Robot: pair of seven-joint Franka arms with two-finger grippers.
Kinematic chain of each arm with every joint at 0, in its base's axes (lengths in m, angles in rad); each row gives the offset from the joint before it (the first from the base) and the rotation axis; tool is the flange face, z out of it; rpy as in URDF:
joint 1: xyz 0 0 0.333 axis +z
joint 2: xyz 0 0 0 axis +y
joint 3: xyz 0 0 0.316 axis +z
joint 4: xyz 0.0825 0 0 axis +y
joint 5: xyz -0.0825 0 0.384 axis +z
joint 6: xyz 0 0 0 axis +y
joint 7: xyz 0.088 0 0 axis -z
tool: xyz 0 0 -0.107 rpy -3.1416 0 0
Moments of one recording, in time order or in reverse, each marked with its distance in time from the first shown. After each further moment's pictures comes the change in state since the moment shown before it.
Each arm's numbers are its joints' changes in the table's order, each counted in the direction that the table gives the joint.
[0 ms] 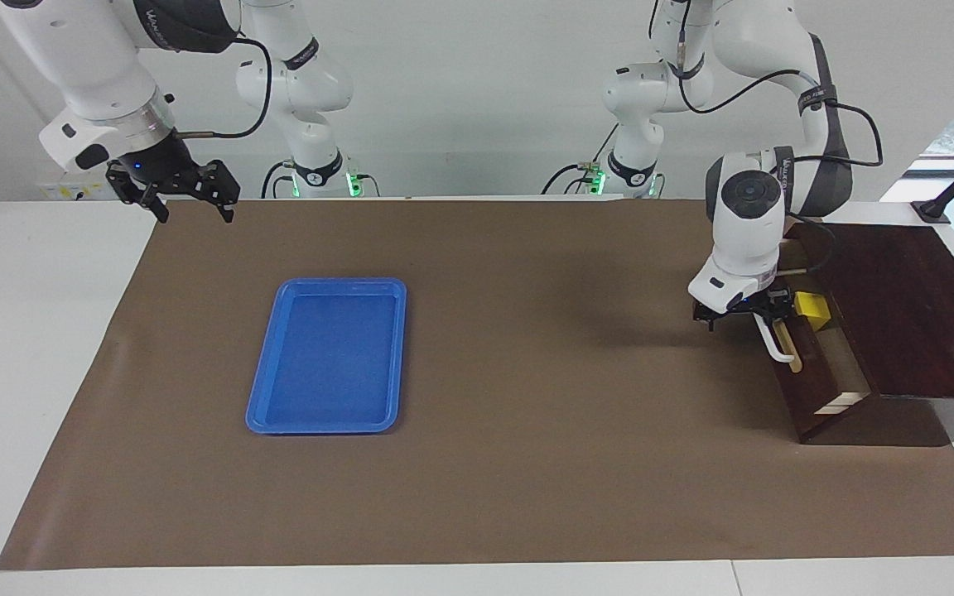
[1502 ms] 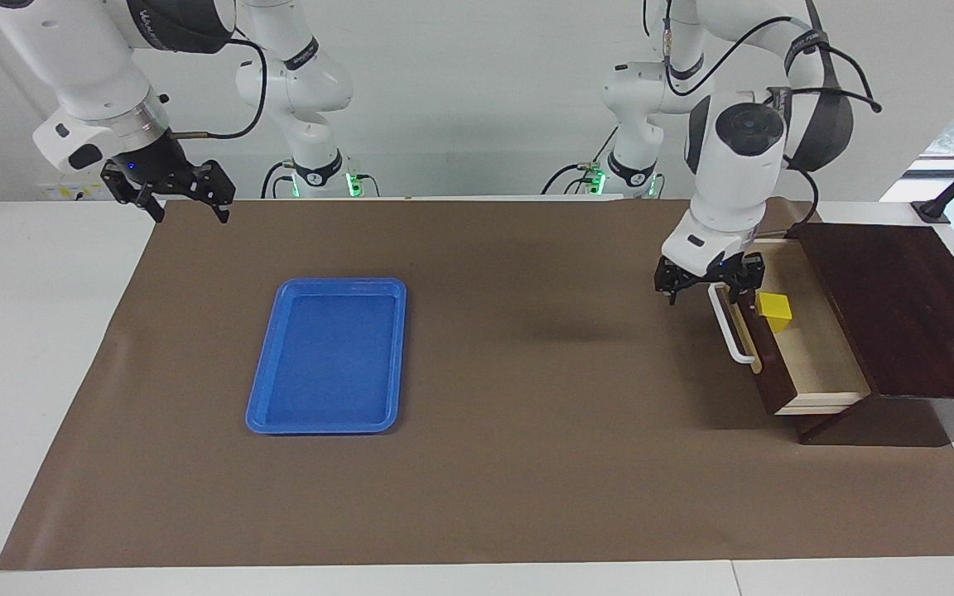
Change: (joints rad) left arm -0.112 -0.026 0.011 -0.315 -0.284 0.302 -0.095; right arm -0.007 0.000 -0.005 0.000 0.000 0.000 -0.001
